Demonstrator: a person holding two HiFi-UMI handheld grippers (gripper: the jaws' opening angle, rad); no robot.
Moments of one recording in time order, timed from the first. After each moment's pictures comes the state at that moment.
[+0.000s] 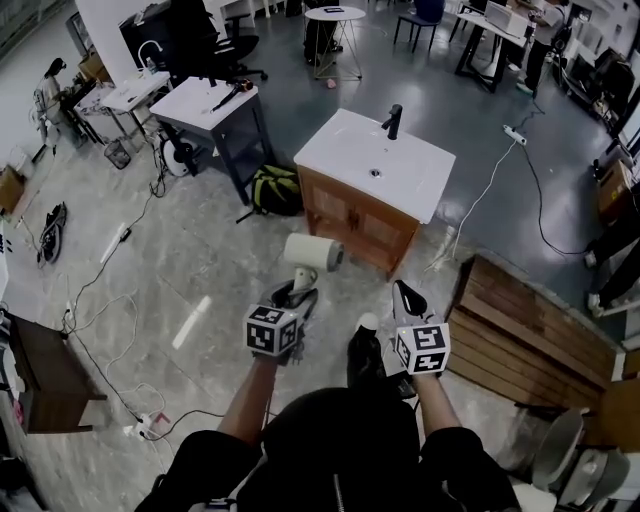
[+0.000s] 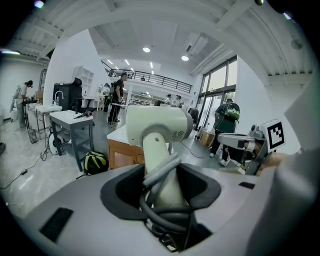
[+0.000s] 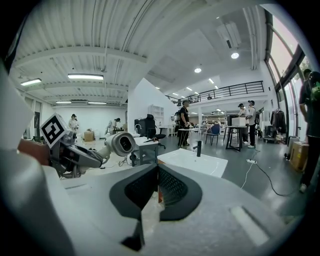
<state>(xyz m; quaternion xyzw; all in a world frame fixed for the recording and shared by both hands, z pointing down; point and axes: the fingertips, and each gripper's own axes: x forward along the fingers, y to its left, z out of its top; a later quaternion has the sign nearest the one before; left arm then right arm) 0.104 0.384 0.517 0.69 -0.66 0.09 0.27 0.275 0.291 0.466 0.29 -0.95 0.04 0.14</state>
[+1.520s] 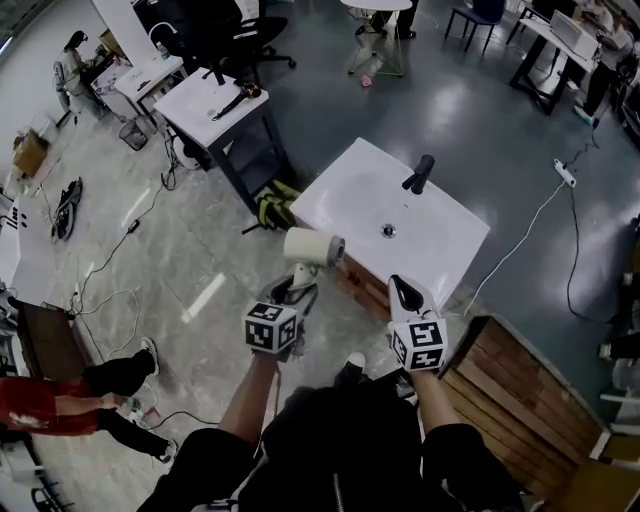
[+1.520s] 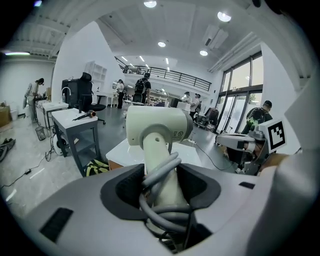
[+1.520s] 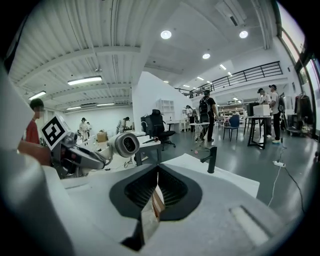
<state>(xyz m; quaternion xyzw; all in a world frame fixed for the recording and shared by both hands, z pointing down) -0.022 0.092 0.519 0.62 -0.71 0.09 0.30 0.120 -0.025 0.474 0.20 -0.97 0.07 0.16</state>
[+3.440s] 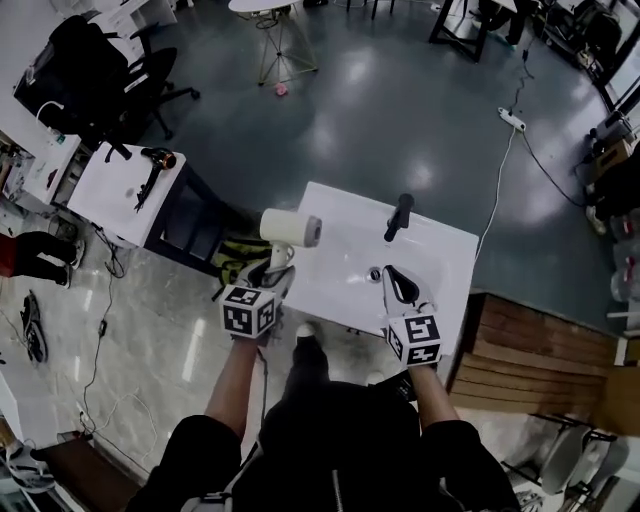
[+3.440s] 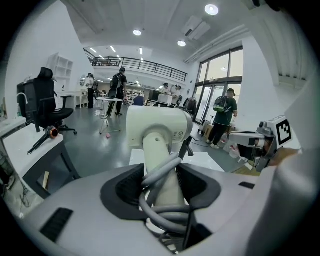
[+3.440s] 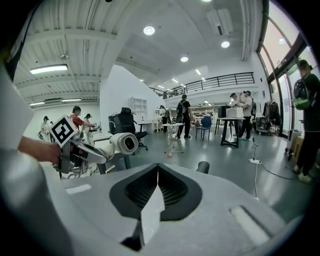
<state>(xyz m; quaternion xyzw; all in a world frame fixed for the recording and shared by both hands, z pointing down) -0.233 -0.155 0.527 0.73 -0.60 0.16 0.28 -0.022 -0.202 0.472 0.36 -0.91 0.09 0.16</state>
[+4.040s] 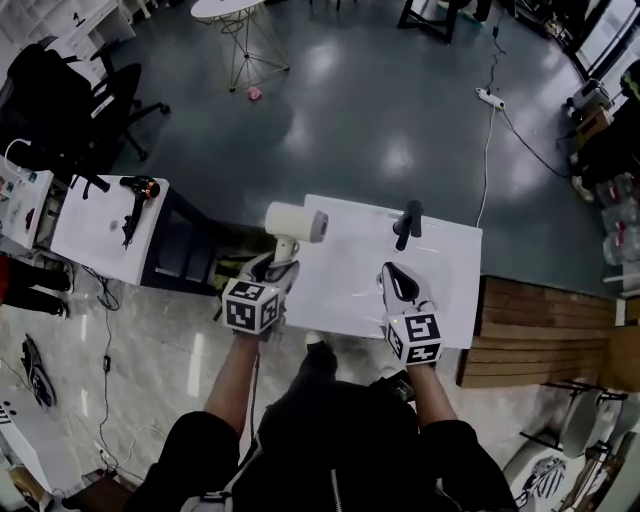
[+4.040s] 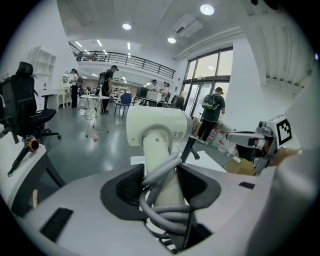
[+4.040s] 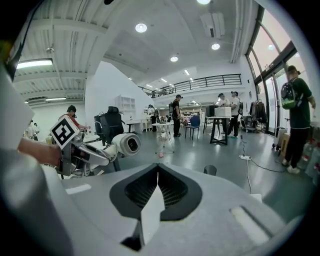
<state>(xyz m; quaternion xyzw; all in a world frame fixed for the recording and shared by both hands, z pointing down) -0.279 -0.224 0.529 0.78 -0.53 0.18 0.27 -0.077 -0.235 0.470 0.43 -0.88 0.11 0.16</state>
